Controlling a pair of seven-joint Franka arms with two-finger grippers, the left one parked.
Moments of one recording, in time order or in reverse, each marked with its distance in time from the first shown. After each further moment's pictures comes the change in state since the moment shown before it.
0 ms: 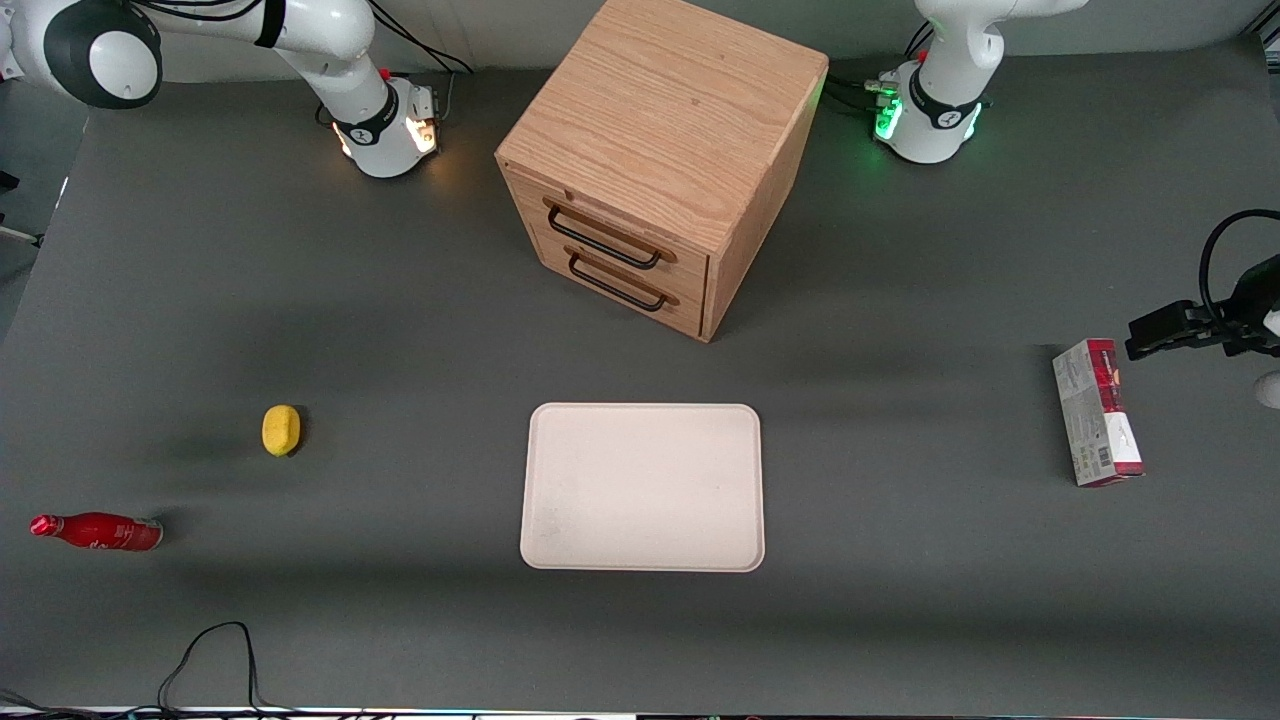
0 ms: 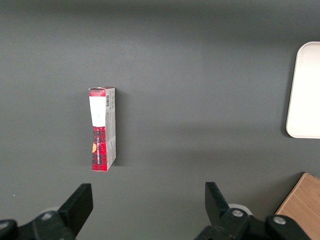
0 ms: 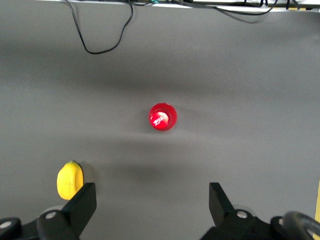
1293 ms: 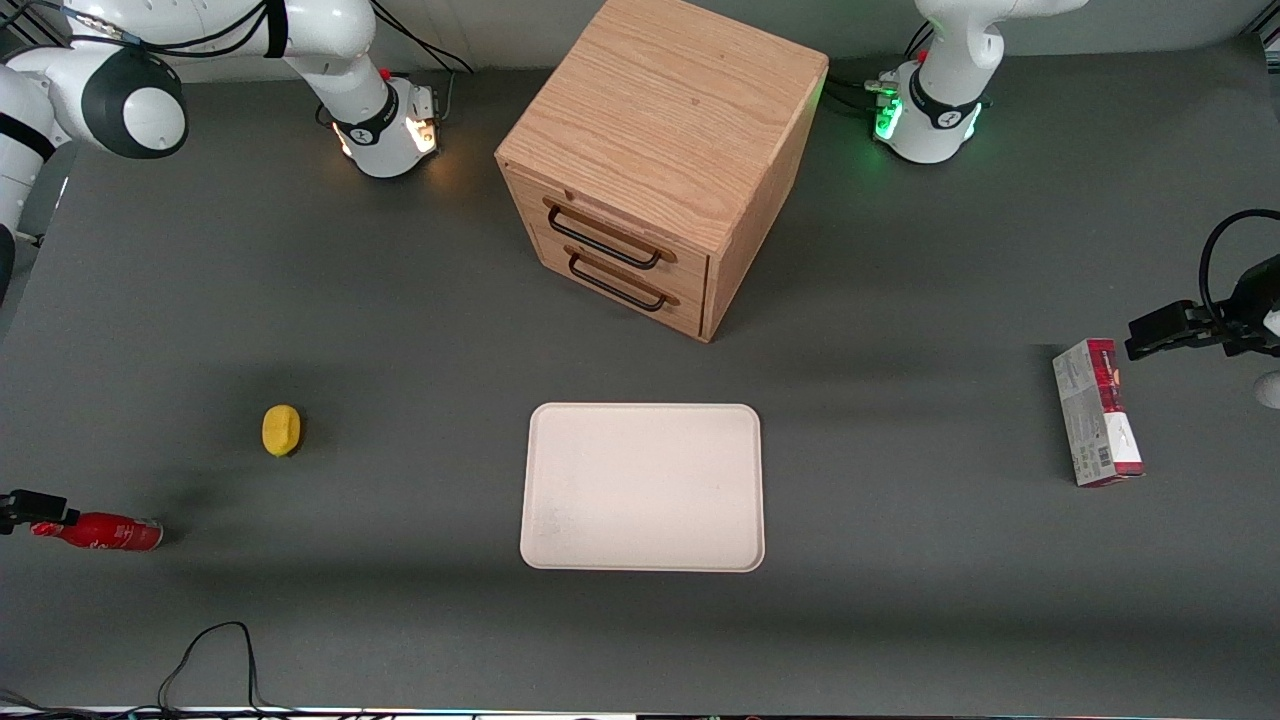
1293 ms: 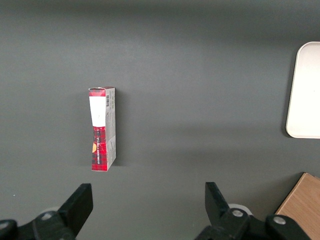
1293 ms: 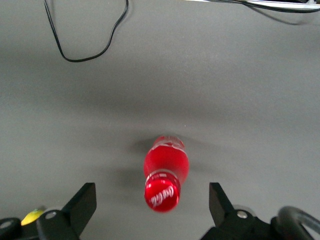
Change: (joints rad) arm 0.036 0.194 0.008 -0.006 -0.005 0.227 -0.001
